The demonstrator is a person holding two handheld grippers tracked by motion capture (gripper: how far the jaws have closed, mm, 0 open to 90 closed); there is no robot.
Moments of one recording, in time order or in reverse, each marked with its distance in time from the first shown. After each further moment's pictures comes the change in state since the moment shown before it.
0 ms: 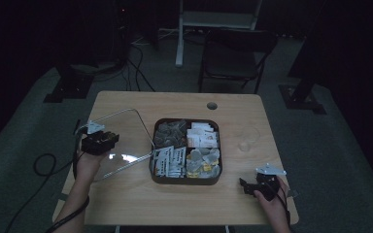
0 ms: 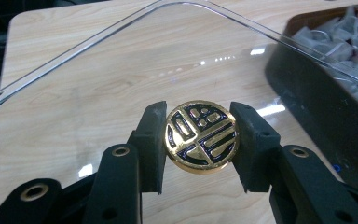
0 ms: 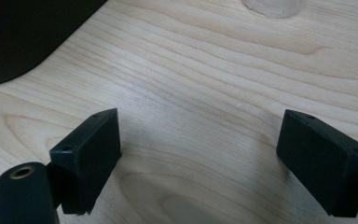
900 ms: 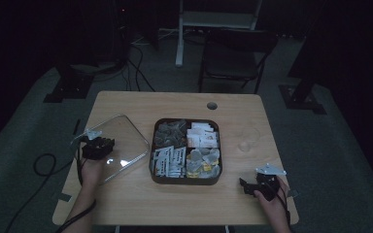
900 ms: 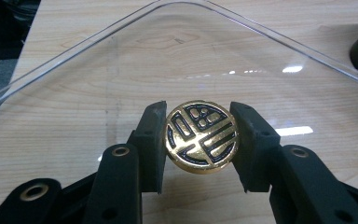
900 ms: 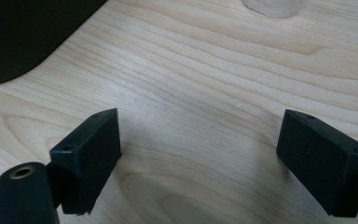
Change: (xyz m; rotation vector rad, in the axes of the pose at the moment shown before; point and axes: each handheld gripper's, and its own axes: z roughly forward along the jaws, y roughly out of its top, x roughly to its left) left arm 0.011 -0.038 0.039 0.014 0.141 -0.125; right arm 0.000 0.000 0.000 0.000 0.000 0.001
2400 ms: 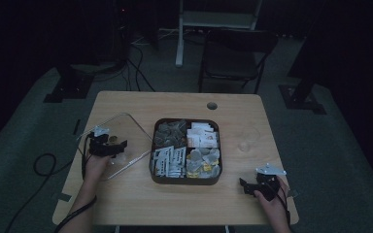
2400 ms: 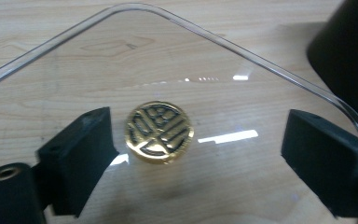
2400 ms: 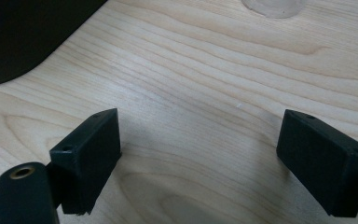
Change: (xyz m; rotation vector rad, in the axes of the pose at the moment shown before) left arm -0.007 0.009 0.015 0.019 -0.156 0.055; right arm 0.000 0.000 0.000 0.000 0.000 0.000
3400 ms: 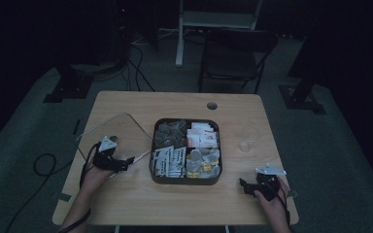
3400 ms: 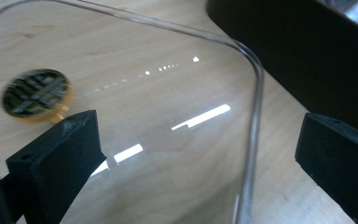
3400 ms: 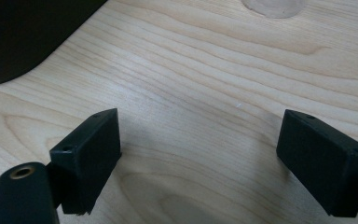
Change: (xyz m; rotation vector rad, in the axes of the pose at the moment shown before) left arm -0.033 -0.026 -0.023 0.028 -0.185 0.212; right arm 0.000 0.000 0.000 0.000 0.000 0.000
